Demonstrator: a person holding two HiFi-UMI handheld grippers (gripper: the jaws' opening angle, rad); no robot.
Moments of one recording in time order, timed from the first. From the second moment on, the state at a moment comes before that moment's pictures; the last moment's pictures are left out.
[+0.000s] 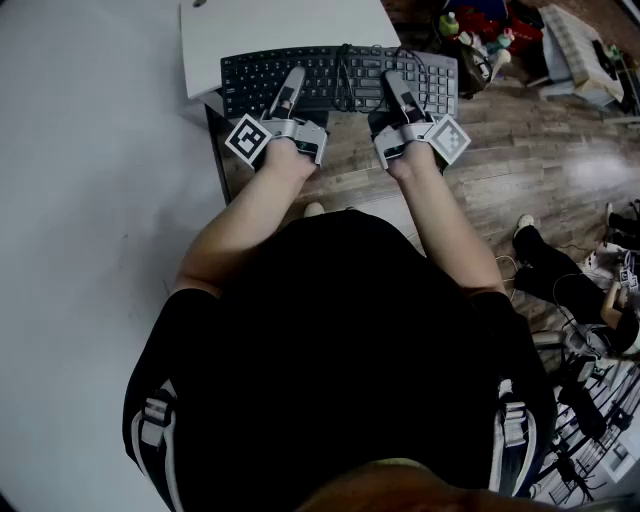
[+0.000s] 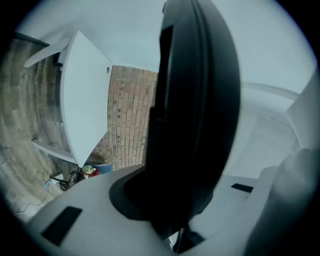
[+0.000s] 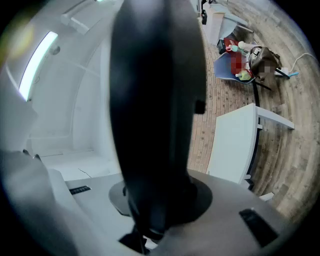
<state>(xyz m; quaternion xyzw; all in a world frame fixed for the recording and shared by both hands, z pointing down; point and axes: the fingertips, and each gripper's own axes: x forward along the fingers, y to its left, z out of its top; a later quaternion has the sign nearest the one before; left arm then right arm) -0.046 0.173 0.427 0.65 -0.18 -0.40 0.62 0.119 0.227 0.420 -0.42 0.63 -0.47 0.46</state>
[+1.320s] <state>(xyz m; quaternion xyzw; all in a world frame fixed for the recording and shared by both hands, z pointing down) -0.044 0.175 0.423 0.64 -0.18 -0.40 0.64 0.120 0.229 0.417 -0.43 0.62 -0.48 0.46</state>
